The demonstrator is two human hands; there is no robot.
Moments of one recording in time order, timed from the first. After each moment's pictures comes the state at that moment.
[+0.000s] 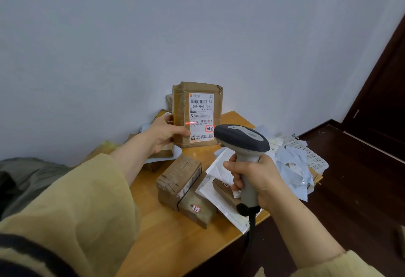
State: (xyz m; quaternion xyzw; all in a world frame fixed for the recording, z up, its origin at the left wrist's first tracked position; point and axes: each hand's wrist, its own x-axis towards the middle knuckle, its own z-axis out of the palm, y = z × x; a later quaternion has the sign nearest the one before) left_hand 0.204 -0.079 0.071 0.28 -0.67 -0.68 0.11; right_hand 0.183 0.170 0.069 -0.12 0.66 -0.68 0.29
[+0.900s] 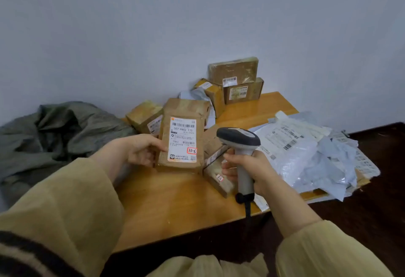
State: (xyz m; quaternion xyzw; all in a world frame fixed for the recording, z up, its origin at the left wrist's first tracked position) left_hand 0.358 -0.103 0.008 0.46 -0.57 -0.68 -0.04; right_hand 0.188 0.124 -0.005 -0.13 0.65 -0.59 0.46
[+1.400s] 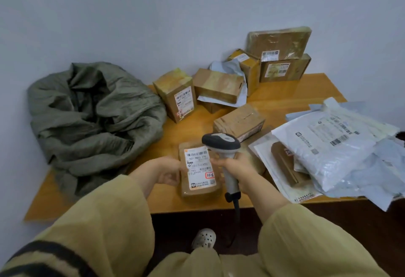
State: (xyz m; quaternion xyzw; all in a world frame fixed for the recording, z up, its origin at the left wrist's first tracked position) left_hand 0.387 -0.054 -0.085 0.61 -0.50 -0.61 -0.11; right_hand 0.243 0.062 -0.064 -0.16 0.69 -0.46 0.53
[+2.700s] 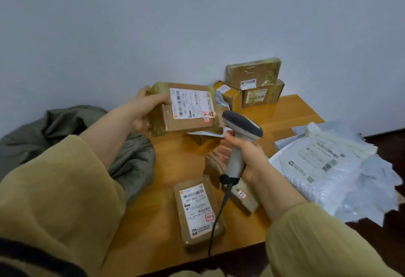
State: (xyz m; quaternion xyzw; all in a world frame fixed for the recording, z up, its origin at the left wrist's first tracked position) left_hand 0.330 -0.199 0.072 0.52 -0.62 -0.57 0.17; right_hand 0.194 0.008 0.002 -0.03 0.56 -0.69 0.46
